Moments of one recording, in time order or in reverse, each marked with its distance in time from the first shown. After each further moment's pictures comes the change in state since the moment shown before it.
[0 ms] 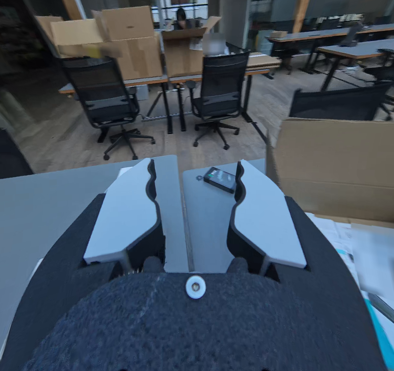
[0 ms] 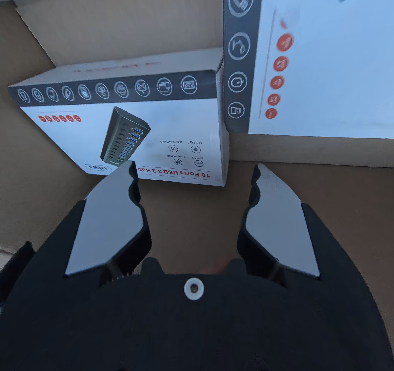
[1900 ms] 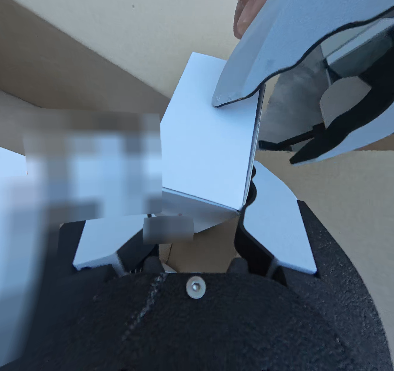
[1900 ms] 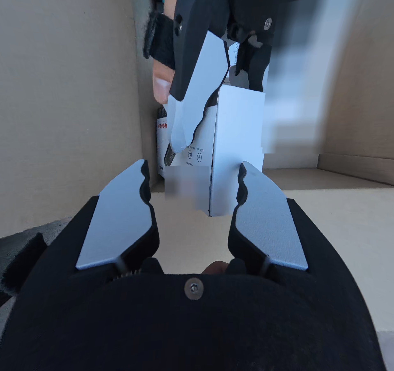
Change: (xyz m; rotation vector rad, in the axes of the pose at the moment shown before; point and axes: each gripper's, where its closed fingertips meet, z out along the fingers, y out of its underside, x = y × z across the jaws) left arm 0.557 0.235 -0.073 -0.783 1.558 0.245; right arm -0.126 0.057 -0.125 0.629 0.259 -0.184
